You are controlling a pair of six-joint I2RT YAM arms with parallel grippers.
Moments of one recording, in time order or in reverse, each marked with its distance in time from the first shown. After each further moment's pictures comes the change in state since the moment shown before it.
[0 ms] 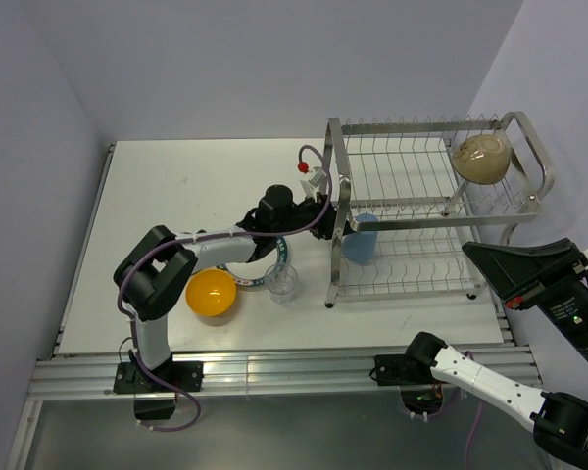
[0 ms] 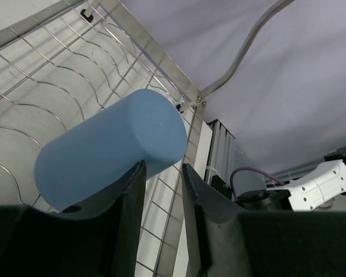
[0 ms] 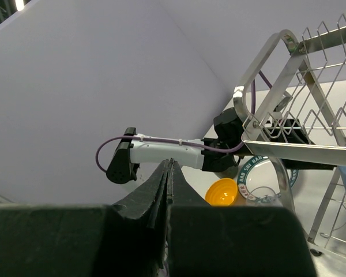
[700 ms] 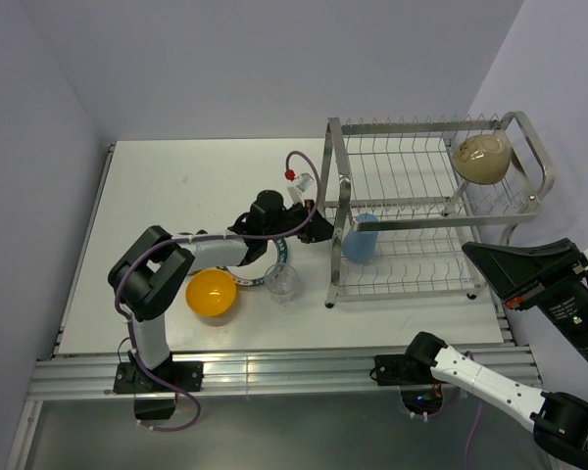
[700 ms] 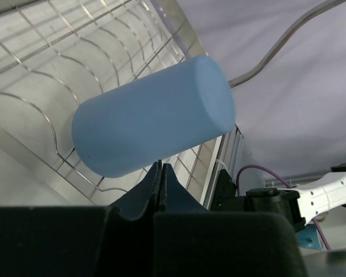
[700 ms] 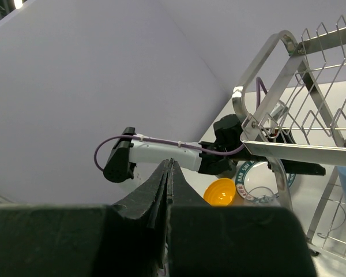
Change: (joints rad) left arm 0.045 -0.023 -0.109 0.011 -0.003 -0.066; right arm 0.000 0.000 0.000 -0.001 -0.001 -0.010
